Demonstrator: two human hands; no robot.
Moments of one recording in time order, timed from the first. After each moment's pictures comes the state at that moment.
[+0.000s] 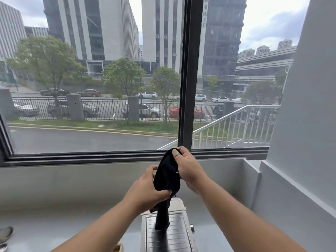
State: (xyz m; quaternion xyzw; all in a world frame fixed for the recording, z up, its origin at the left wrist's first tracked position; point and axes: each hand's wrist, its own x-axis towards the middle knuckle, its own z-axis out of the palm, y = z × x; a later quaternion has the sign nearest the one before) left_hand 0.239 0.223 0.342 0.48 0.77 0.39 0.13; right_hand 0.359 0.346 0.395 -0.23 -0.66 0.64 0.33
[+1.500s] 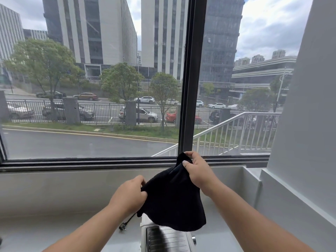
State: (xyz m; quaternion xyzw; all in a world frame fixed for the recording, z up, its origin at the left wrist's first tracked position) left_hand 0.181 0.218 0.343 0.45 0.85 0.26 0.07; right_hand 0.369 0.380 0.401 -0.32 -0.74 0.50 0.33
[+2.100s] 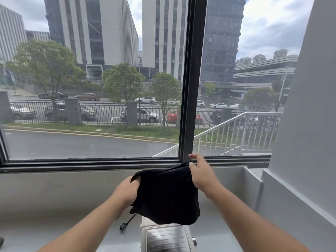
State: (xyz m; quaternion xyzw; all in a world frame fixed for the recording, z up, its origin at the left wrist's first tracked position) left_hand 0.167 0.228 0.336 0.29 0.77 0.52 0.25; right_hand 0.373 0.395 0.387 -0.38 -0.76 0.41 0.33
